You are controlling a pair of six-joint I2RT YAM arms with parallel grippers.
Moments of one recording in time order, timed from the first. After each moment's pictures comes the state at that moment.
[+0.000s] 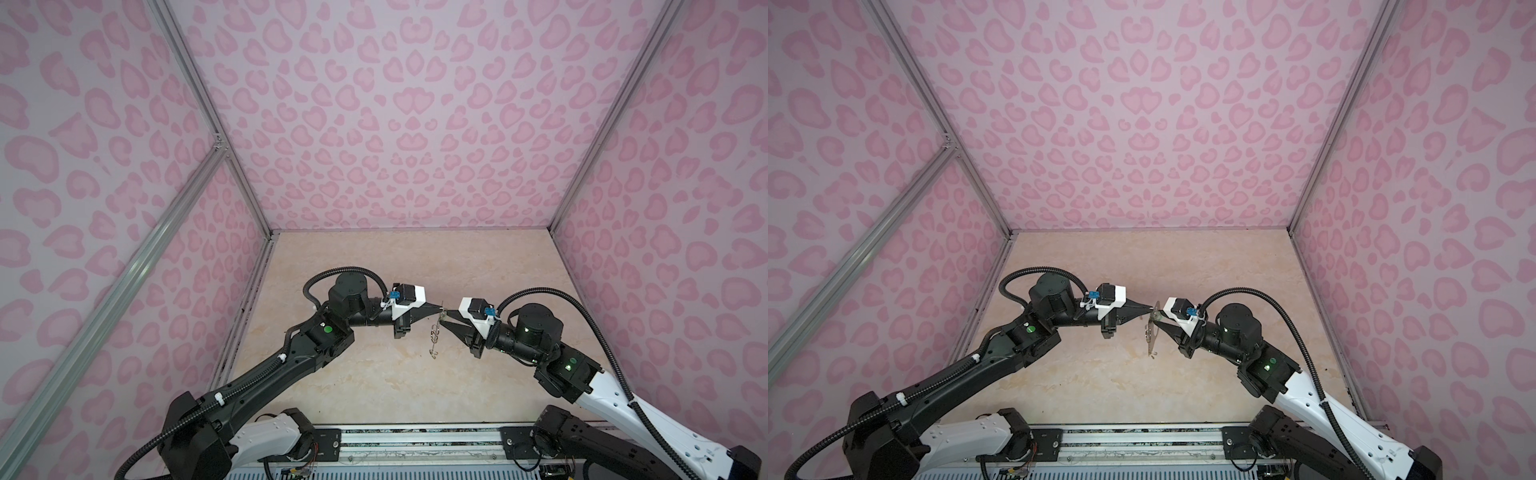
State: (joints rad) left arm -0.73 1.17 0.91 0.20 0.79 0.28; right arm 0.73 0.80 0.67 -0.06 -0.35 -0.19
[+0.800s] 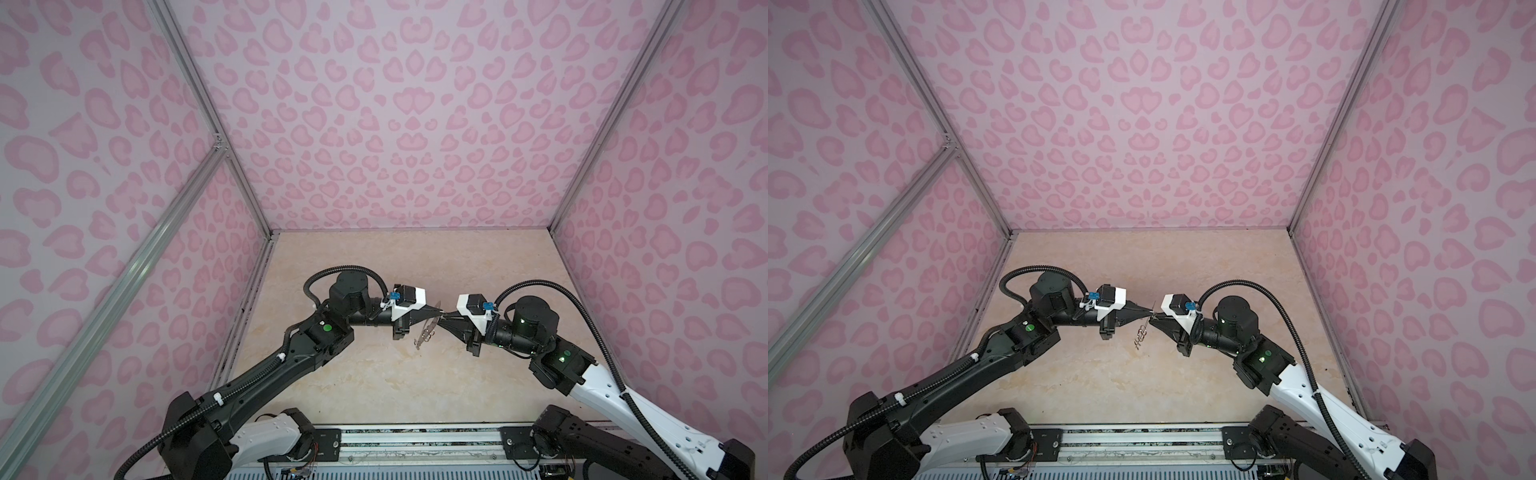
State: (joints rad) left arm -0.73 1.17 0.93 0.15 0.84 0.31; right arm 0.69 0.86 0.70 -0.02 -0.51 -0.14
